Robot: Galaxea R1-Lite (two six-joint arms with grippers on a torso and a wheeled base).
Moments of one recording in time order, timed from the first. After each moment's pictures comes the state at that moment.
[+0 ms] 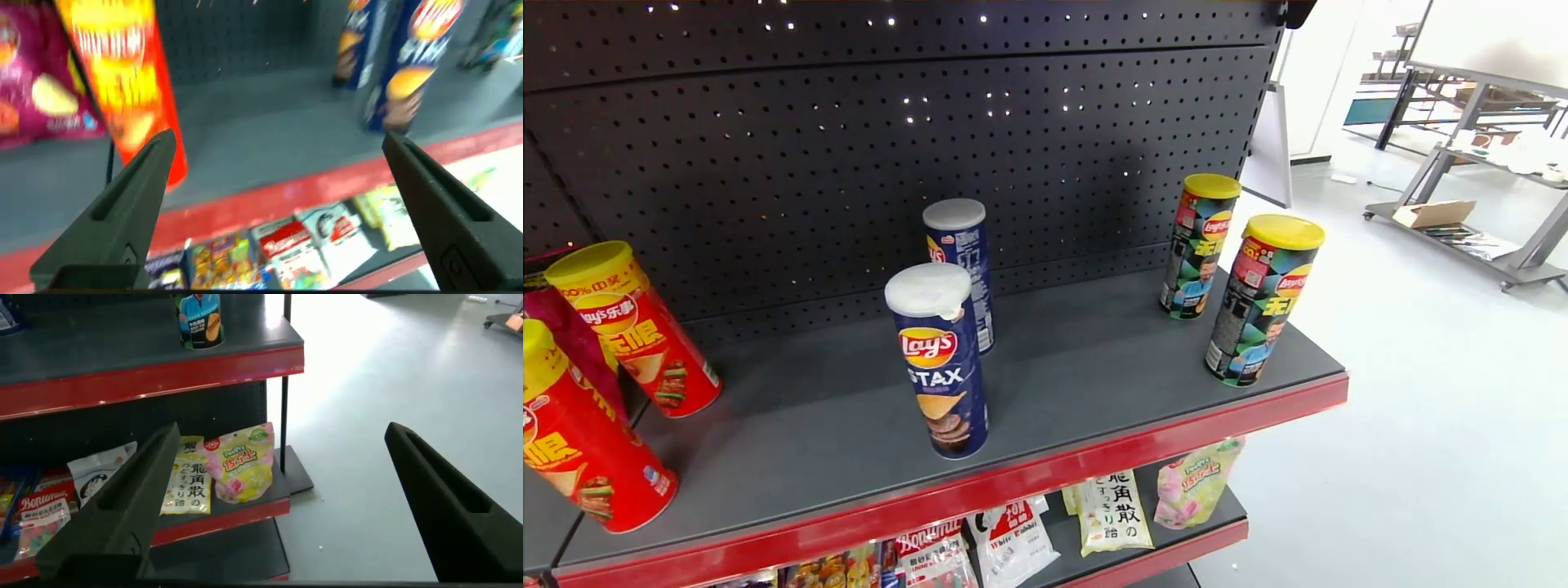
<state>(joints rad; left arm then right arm) -0.01 0.10 -0.18 0.01 -0.08 -0.03 0.00 0.00 0.00 0.00 0.02 0.00</state>
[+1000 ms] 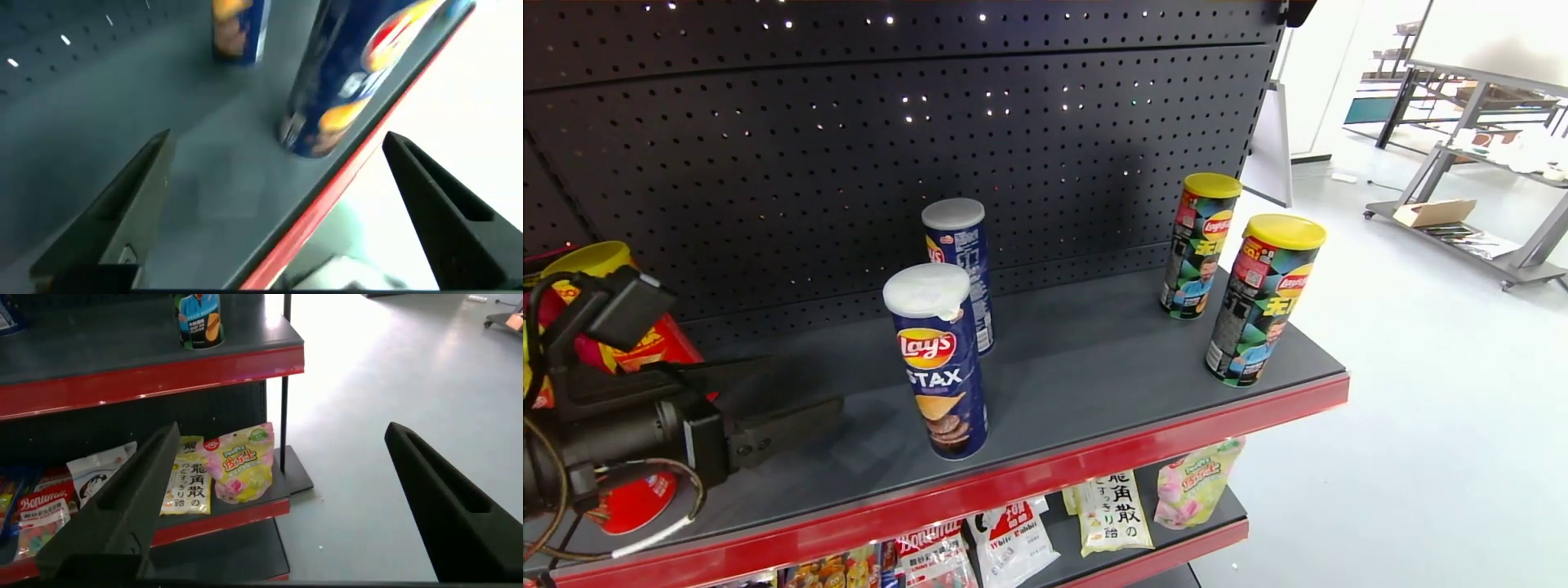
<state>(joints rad) -0.06 1.27 -0.48 -0.39 -0.51 0.10 0.00 0.00 0.00 0.00 0.02 0.00</state>
